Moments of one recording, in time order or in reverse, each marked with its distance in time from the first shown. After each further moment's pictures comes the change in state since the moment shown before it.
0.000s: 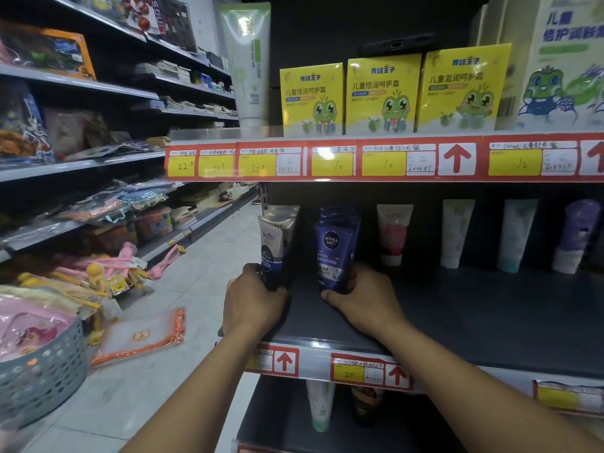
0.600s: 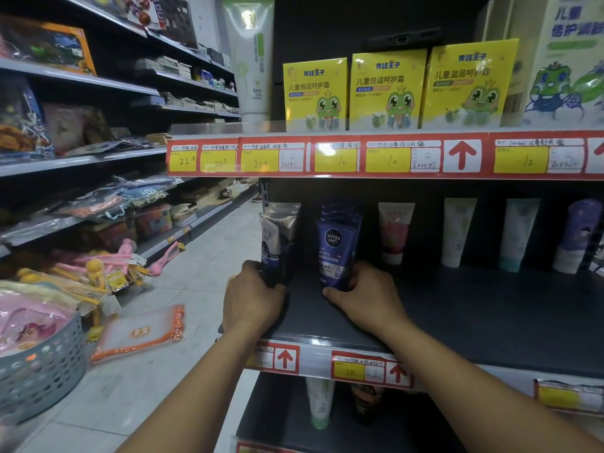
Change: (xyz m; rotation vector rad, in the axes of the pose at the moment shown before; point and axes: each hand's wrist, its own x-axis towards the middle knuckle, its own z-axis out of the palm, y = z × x) left_hand 0.001 0.000 -0.001 0.014 0.005 -0.024; right_hand 0.000 -0.001 -0.001 -0.010 0.017 0.000
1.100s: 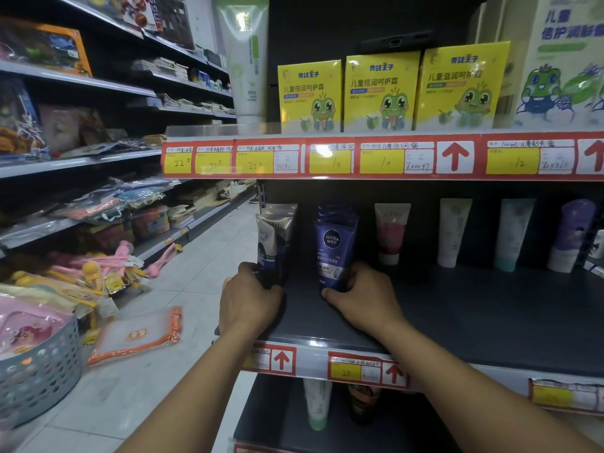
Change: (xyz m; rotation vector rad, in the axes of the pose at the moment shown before) left_hand 0.003 -0.003 0.002 -0.012 0.014 -0.004; right_hand 0.002 0.004 0.002 -0.013 0.028 0.012
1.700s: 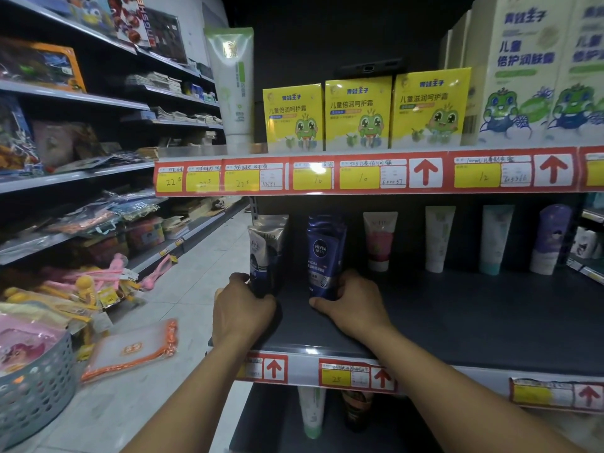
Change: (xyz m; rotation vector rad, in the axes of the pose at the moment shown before) left_hand -0.002 0.001 0.003 -0.030 0.028 -0.010; right_hand 0.001 0.002 0.003 0.005 -0.019 0.016
